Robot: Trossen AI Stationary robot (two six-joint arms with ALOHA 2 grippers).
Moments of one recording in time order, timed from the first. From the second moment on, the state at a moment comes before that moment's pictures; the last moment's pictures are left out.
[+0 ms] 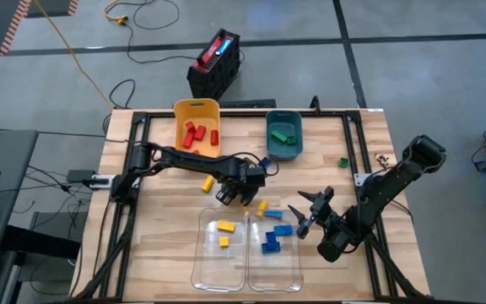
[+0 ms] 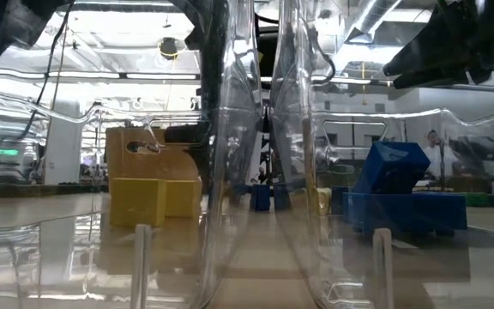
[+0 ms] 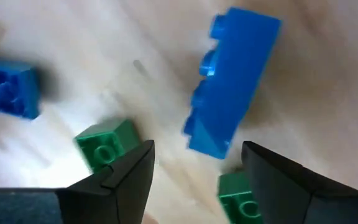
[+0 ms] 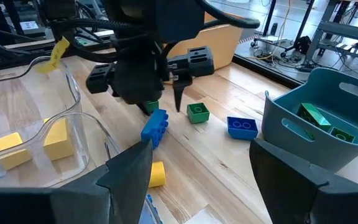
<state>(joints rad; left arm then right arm) 0.02 2.12 1.64 -0.91 -0.26 0.72 0.76 1.42 0.75 -0.43 1.25 1.06</state>
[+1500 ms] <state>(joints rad) 0.03 1.98 1.64 -0.85 -0.21 0.68 0.77 1.42 0.75 -0.43 1.25 1.06</state>
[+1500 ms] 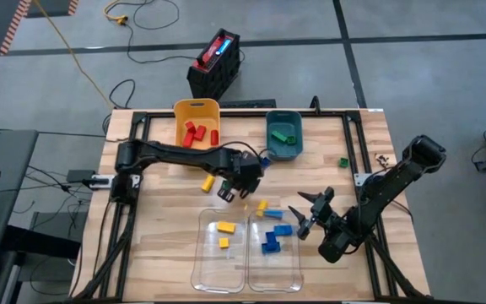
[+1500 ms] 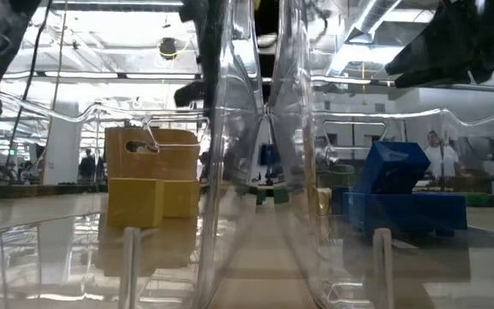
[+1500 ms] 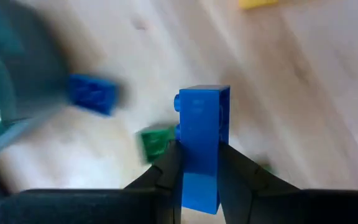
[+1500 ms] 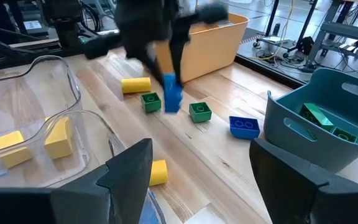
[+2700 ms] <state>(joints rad) -0.24 2.07 1.70 -0.41 0.10 0.32 0.85 1.36 0.75 -0.49 1.44 1.13</state>
